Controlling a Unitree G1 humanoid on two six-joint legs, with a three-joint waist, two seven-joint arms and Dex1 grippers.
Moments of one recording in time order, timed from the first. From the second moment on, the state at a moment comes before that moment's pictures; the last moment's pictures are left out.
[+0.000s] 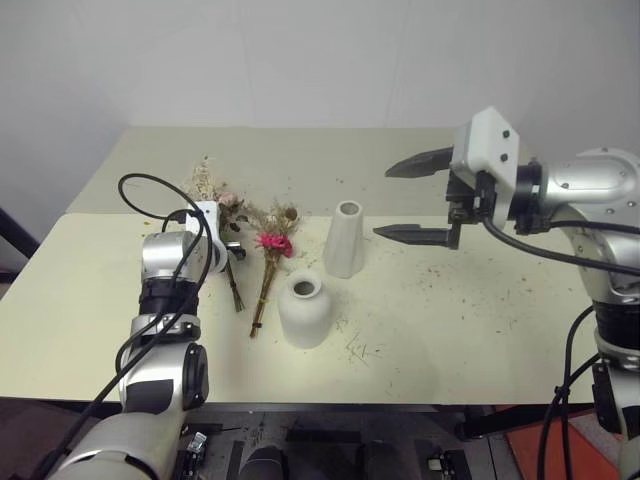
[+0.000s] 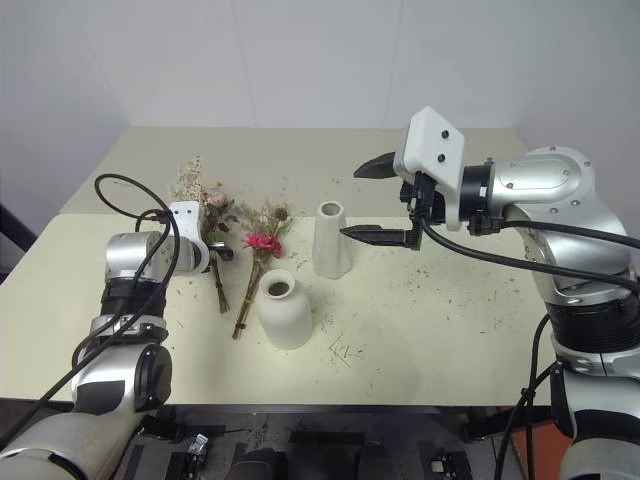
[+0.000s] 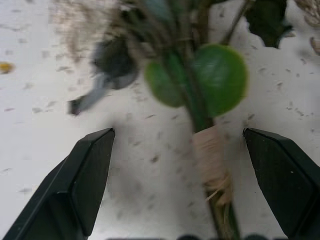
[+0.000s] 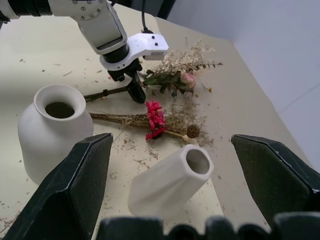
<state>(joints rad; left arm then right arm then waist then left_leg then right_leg) -0.98 0.33 0.25 0.56 -0.15 1.11 0.00 -0.89 -0.86 0.08 -0.25 0.41 0.55 1.10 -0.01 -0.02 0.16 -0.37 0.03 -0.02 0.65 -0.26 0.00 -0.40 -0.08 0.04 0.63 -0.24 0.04</state>
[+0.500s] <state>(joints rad) -1.00 0.31 0.22 0.60 -0.14 1.04 0.01 -0.84 -0.88 0.06 -0.29 0.41 0.58 1.06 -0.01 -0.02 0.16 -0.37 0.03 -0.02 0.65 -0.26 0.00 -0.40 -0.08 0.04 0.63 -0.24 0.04</state>
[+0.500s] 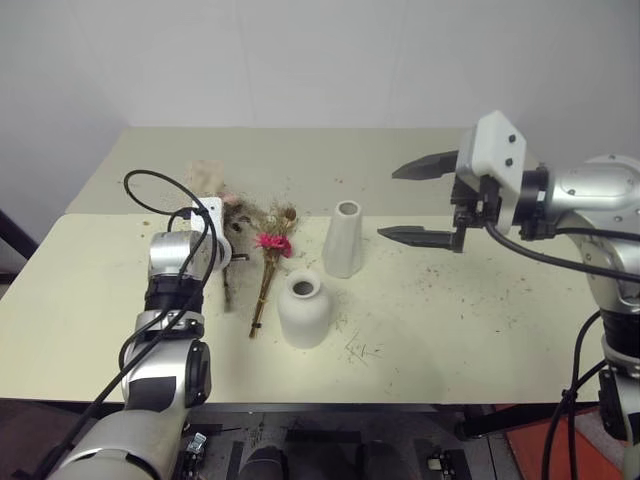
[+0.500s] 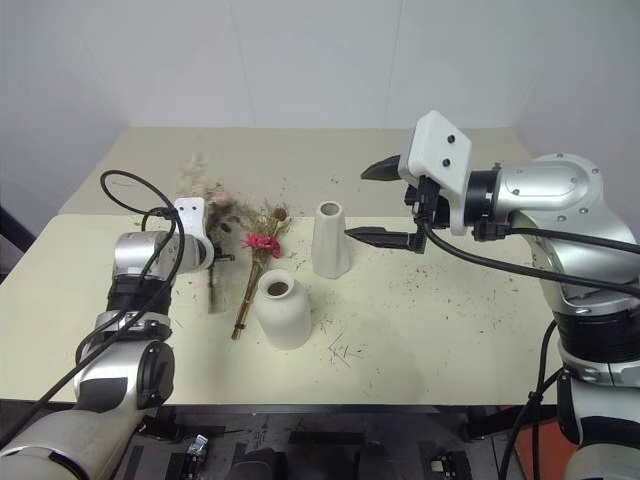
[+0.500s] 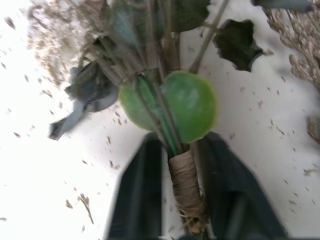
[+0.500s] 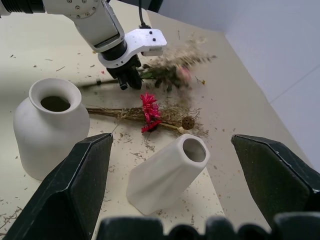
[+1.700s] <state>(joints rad) -1.39 0.13 0.57 1.21 -0.59 -0.06 -0.84 -0.52 -0.91 -0.20 -0.68 0.53 0.84 0.76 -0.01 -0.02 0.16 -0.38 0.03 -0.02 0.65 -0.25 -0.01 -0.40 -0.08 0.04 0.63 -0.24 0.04</state>
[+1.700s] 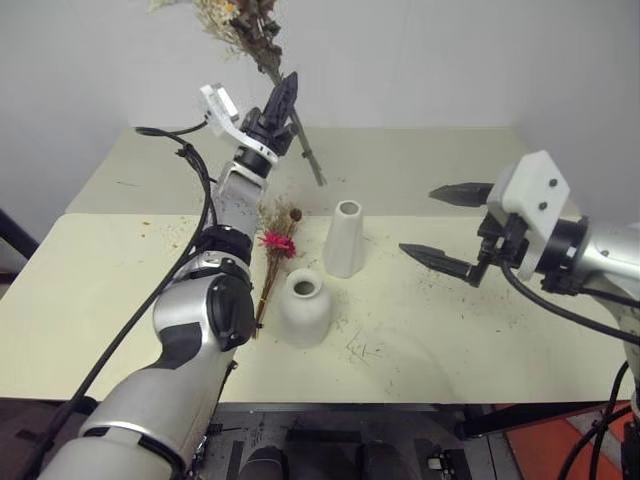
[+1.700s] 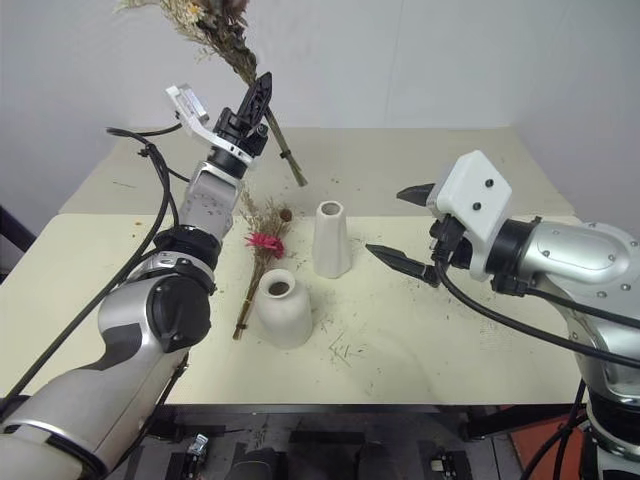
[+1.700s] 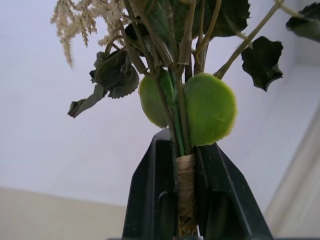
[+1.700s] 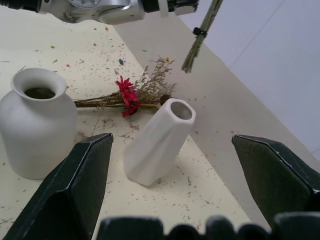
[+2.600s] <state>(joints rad) -1.38 0.05 0.51 1.24 -0.51 -0.13 -0.89 -0.45 -0.94 -0.25 -0.73 0.58 0.87 0.67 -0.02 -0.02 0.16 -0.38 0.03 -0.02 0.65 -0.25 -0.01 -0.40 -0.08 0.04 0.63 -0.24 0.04</state>
